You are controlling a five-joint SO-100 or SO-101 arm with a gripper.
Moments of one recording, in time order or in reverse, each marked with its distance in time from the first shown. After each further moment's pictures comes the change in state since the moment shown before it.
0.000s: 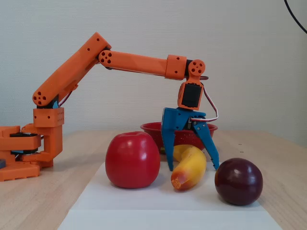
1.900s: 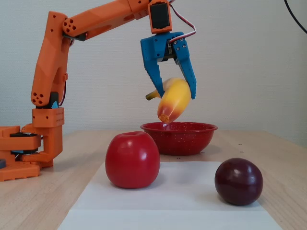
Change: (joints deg) arm -3.0 33.3 3.0 11.2 3.7
